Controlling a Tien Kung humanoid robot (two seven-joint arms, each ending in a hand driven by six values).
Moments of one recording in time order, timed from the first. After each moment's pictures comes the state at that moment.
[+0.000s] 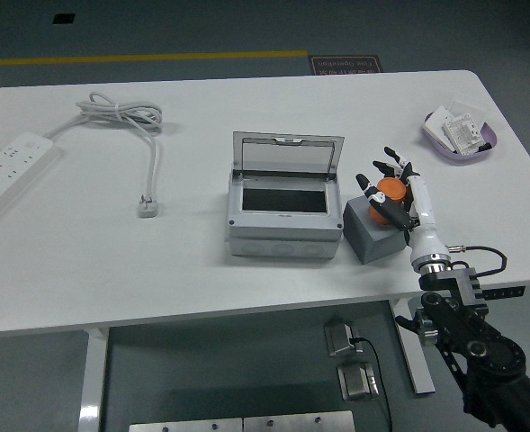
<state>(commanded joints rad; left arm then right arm) 0.03 0.10 -1.92 -0.18 1.65 -0.11 0.24 0.24 -0.09 1.17 0.98 -1.22 -0.33 0.46</state>
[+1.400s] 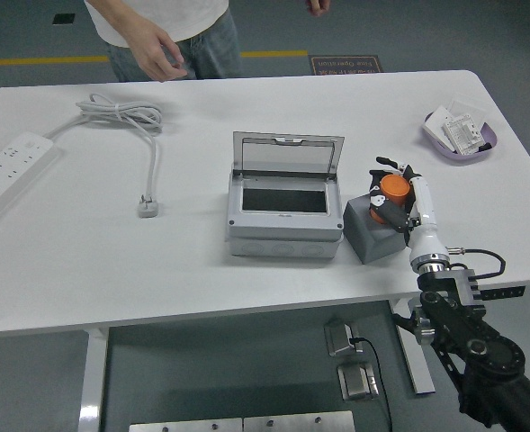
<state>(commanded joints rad) 0.03 0.10 -1.92 -0.18 1.65 -0.11 0.24 0.24 -0.09 1.15 1.00 -1.14 -0.36 0.44</state>
